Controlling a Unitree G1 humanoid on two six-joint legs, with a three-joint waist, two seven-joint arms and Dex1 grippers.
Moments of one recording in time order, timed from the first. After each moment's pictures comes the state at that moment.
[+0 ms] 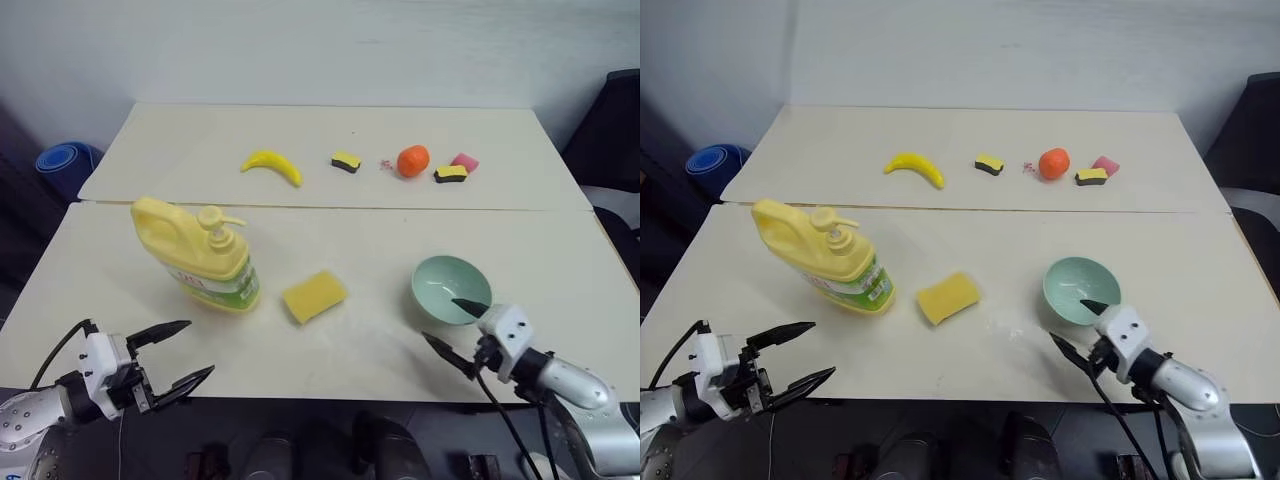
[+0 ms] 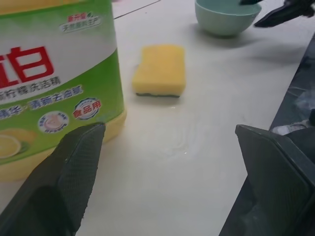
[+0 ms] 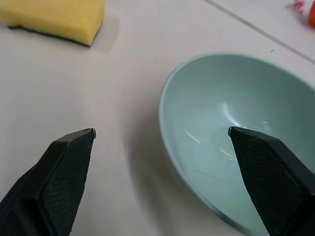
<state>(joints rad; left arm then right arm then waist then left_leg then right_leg) 0.38 0.68 0.36 -0.22 -0.56 -0.06 -1.04 0.15 -0.61 -0.10 -0.22 0.21 0.15 0.72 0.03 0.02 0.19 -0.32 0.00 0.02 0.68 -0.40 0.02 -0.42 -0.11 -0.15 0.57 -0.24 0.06</state>
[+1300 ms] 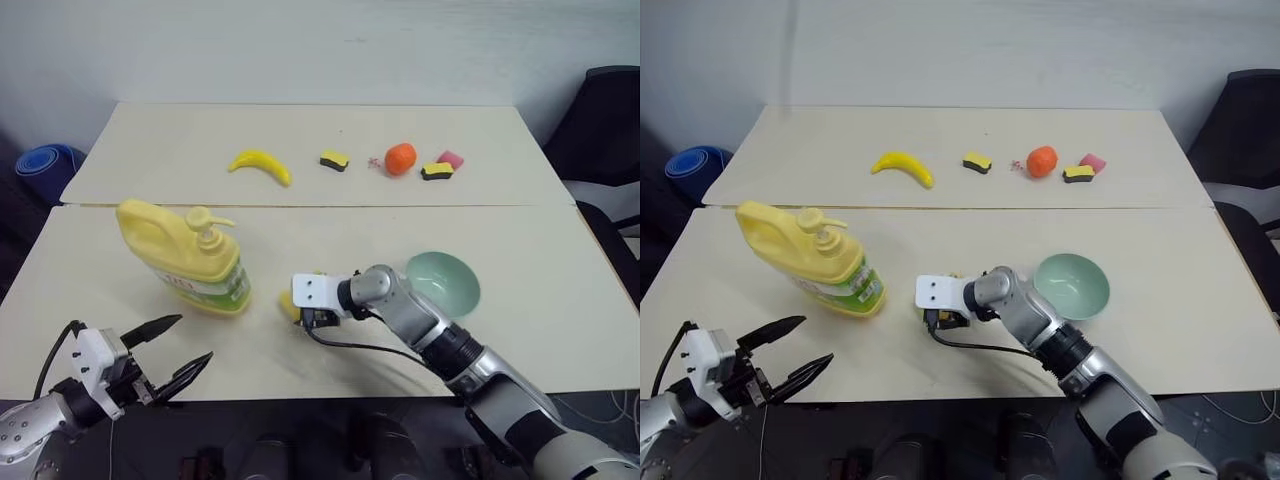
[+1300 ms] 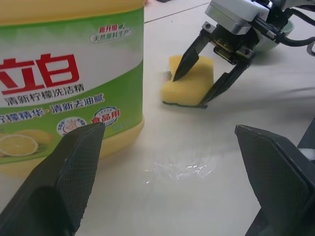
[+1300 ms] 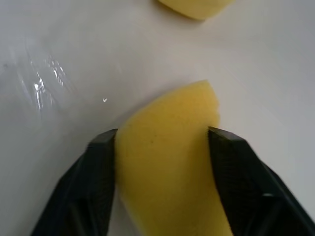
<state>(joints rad) 0.42 0.60 0.44 -0.32 -0.55 0.05 -0.90 -0.75 -0.30 0.62 0.24 -0.23 0.32 0.97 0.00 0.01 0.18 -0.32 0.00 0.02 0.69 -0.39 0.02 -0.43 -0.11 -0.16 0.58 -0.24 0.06</state>
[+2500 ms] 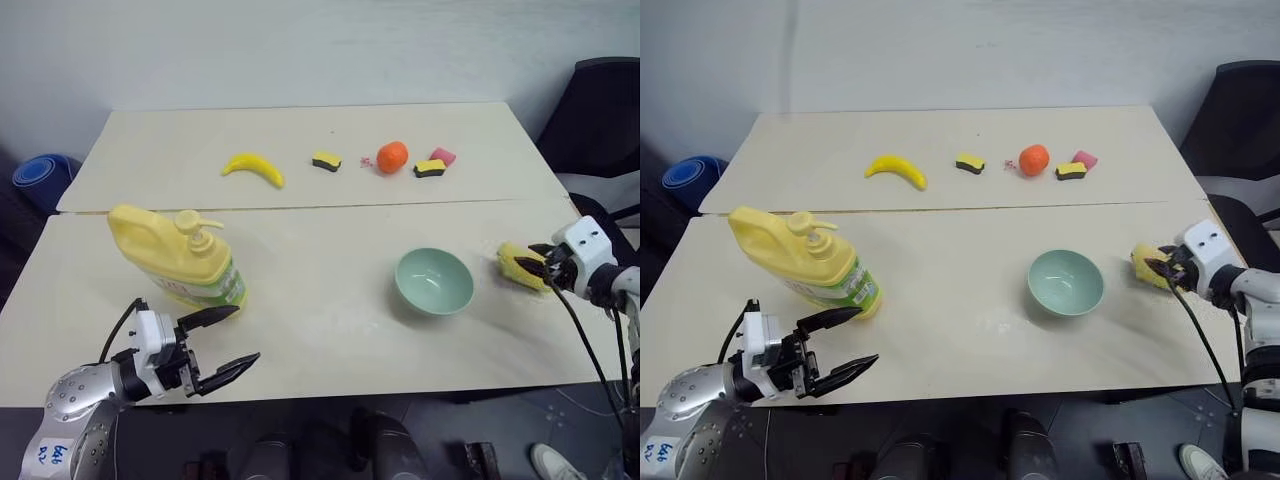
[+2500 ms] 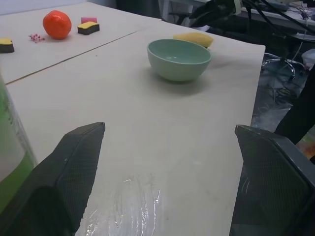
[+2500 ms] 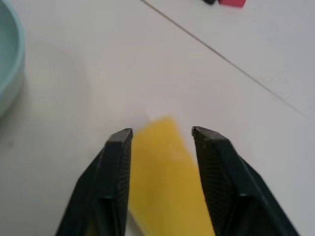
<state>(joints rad) 0.25 0.59 0.26 -0.33 -0.56 0.09 -1.00 -0.52 -0.89 -0.20 0.75 0.14 -0.09 0.98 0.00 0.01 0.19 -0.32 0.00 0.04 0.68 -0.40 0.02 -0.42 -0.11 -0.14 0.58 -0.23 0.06</state>
